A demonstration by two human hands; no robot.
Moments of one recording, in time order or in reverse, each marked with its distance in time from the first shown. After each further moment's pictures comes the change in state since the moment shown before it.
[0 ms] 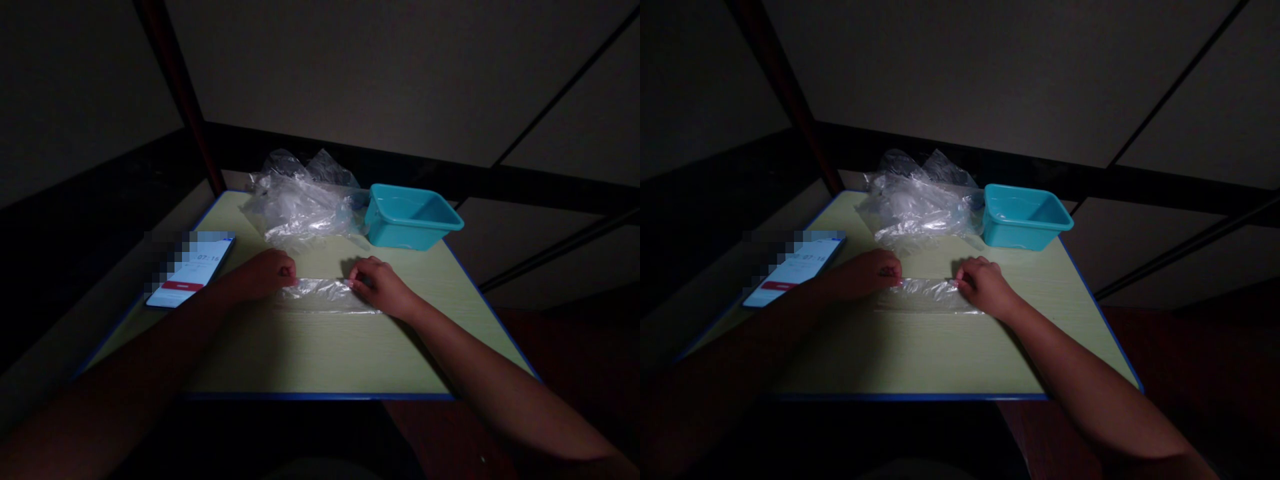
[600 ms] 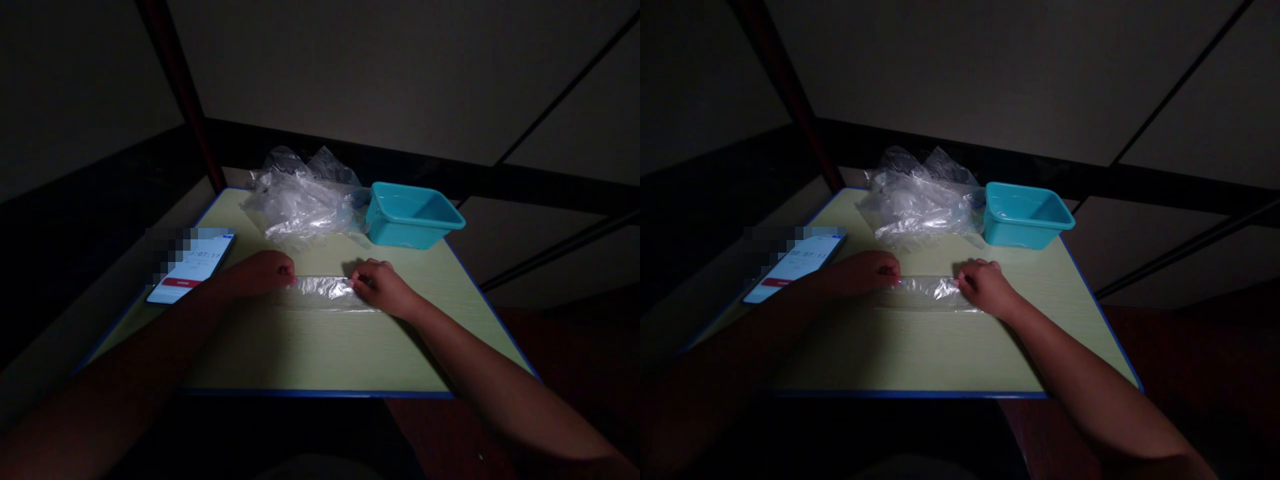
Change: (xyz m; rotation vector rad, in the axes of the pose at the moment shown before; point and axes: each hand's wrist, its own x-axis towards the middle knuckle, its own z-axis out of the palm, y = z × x) left_hand -0.003 -0.001 -0.003 -0.046 -0.094 -0.098; right_hand -0.002 -0.002 -0.001 -0.025 -0.037 -0.004
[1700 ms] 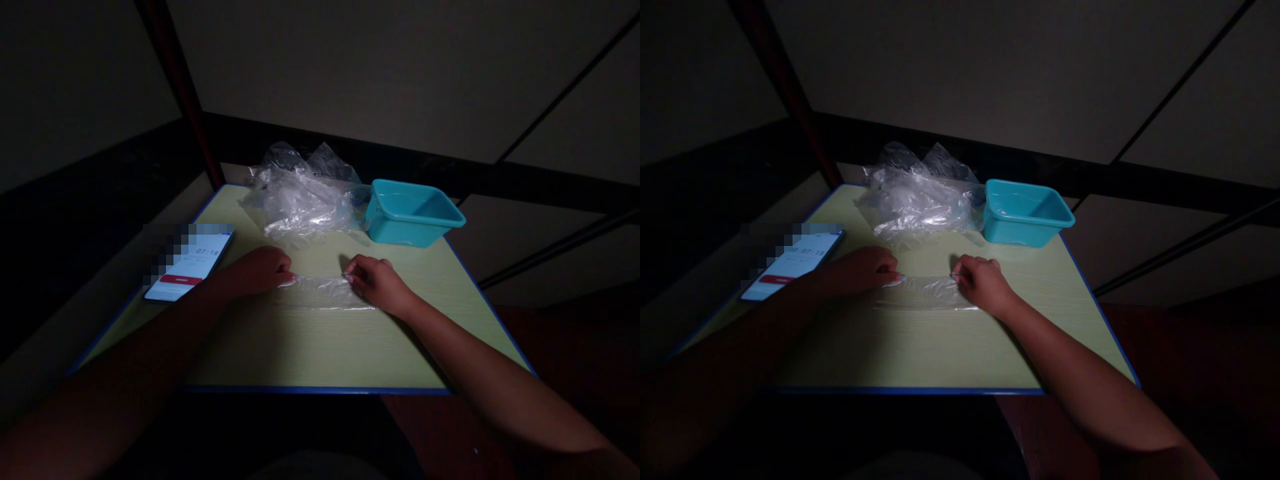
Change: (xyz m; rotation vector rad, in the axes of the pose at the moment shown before) left_hand 0.000 -0.004 0.003 0.211 0.051 0.077; right_hand 0.001 -0.005 0.005 0.067 0.035 0.122
